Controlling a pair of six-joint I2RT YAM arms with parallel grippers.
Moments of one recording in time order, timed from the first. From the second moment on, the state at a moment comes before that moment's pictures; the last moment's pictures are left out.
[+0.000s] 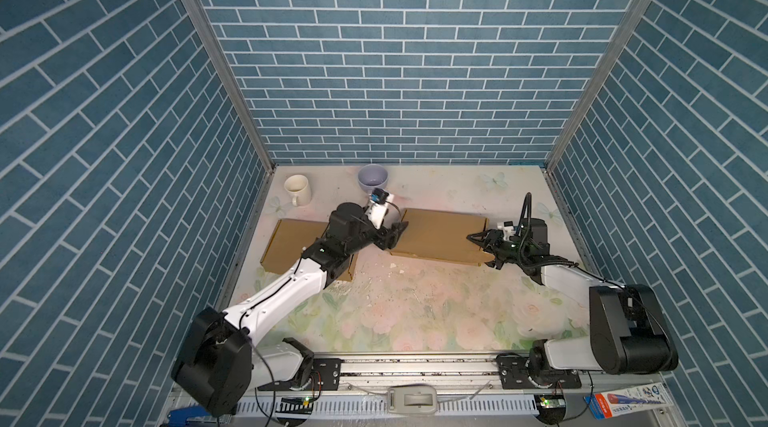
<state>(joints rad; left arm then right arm) -0.59 1.23 0.80 0.12 0.25 0.03 0.12 1.39 0.56 0.14 -0.81 1.16</state>
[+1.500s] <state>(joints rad) -0.85 1.60 0.81 0.42 -0.14 1.17 0.11 1.37 0.60 0.21 -0.96 1.54</state>
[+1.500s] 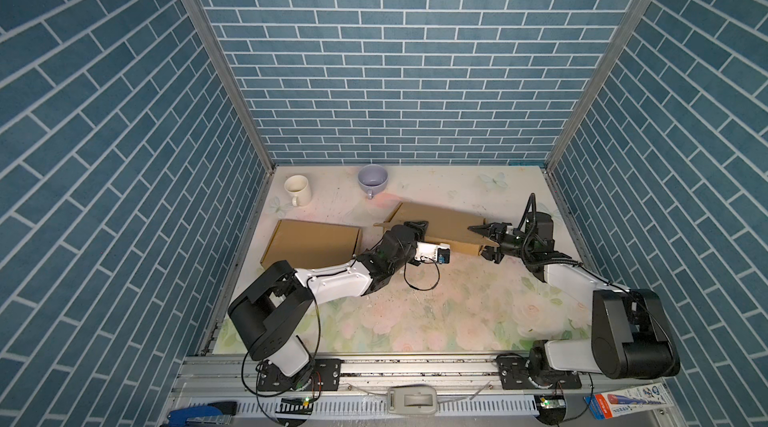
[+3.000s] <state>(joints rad) -0.76 1.76 1.56 -0.96 0.14 0.84 -0.05 0.83 0.72 -0.45 -0.69 0.57</state>
